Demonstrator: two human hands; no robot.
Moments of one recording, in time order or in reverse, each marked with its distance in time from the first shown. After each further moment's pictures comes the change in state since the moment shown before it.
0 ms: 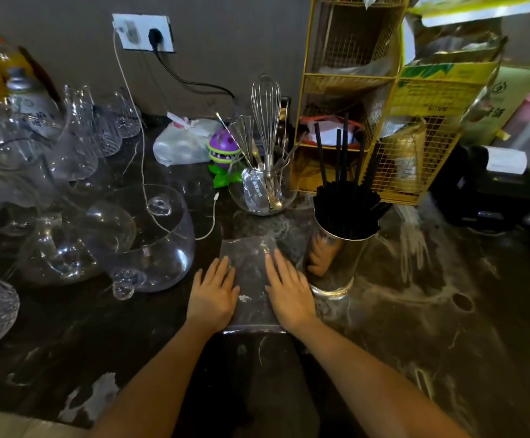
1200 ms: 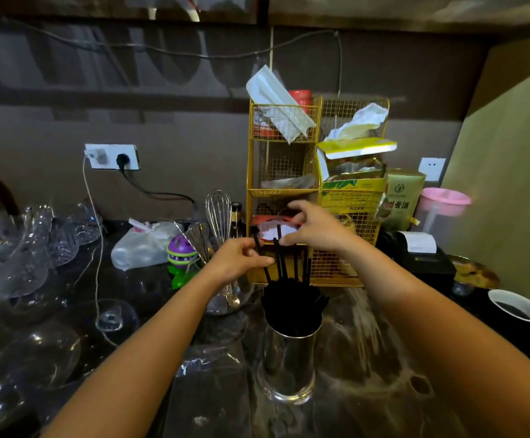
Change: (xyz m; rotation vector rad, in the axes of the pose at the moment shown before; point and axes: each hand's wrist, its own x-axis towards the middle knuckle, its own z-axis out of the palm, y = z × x) left_hand 0.103 0.110 -0.219 -1.013 -0.073 0.267; right_hand 0.074 0.075 -0.298 0.547 0.071 0.137
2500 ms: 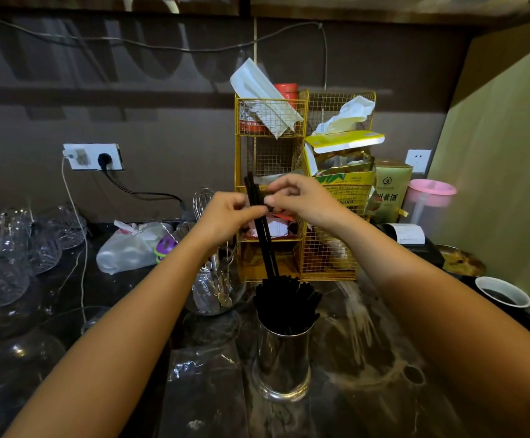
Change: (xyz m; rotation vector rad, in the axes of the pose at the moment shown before) left_hand 0.011 0.051 -0.016 -0.003 0.181 0.235; right_hand 0.002 -0.012 -0.017 0.351 0.059 -0.258
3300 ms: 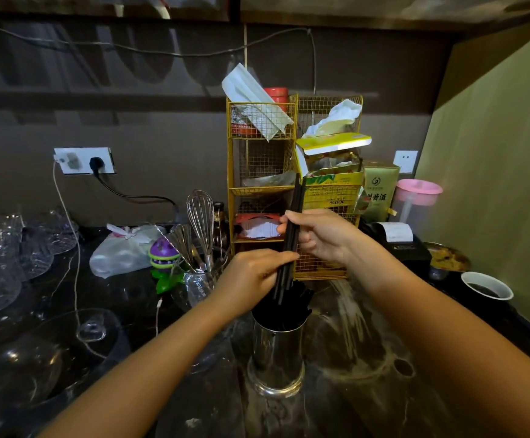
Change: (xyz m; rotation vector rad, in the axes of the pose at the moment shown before) left_hand -0.056 -0.029 0.048 0.409 -0.039 0.709; right_hand -0.038 0.021 -0.005 0.707 0.009 0.428
